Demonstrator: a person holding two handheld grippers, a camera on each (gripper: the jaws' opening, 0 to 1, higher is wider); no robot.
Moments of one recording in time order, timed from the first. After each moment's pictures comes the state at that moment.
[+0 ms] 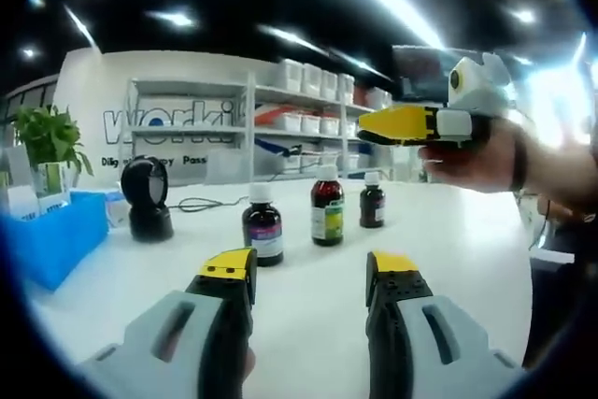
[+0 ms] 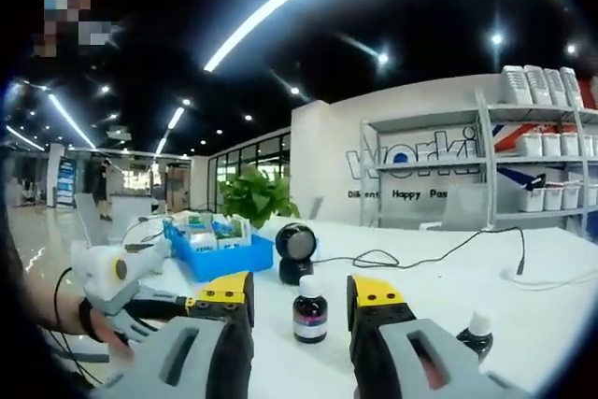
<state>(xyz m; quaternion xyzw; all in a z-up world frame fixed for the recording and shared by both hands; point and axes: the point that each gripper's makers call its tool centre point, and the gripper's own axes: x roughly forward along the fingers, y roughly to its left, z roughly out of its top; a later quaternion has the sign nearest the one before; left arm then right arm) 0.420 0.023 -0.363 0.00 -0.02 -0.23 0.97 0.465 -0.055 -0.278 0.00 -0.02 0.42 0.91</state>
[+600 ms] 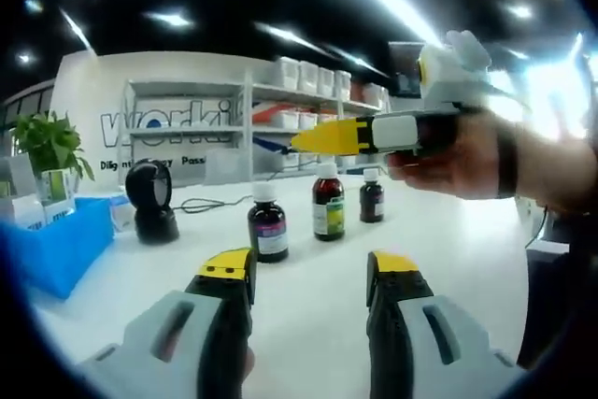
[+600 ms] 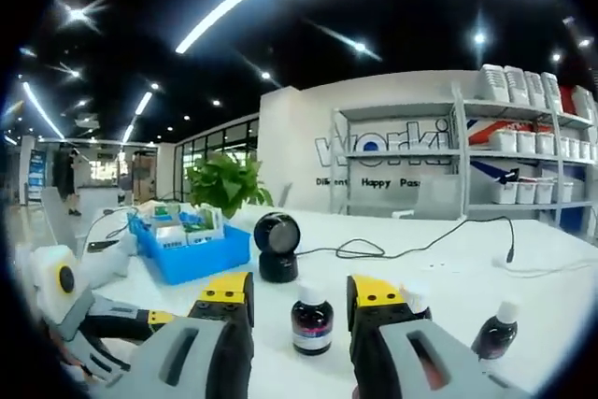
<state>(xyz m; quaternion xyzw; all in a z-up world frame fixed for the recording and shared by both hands) 0.410 0.033 -0.364 0.03 -0.01 -0.23 0.97 0.485 -0.015 -0.296 -0.01 0.01 0.33 0.94</state>
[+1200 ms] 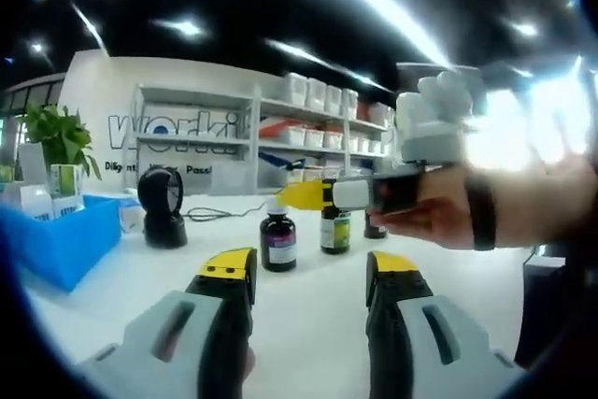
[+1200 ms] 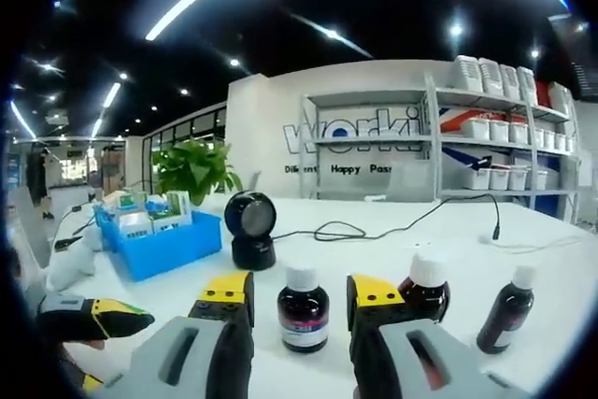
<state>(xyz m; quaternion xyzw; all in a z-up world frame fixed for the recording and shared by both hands) 0.404 0.043 -0.352 0.00 -0.05 -0.22 0.97 0.514 0.002 -0.332 -0.02 0.04 0.26 0.96</state>
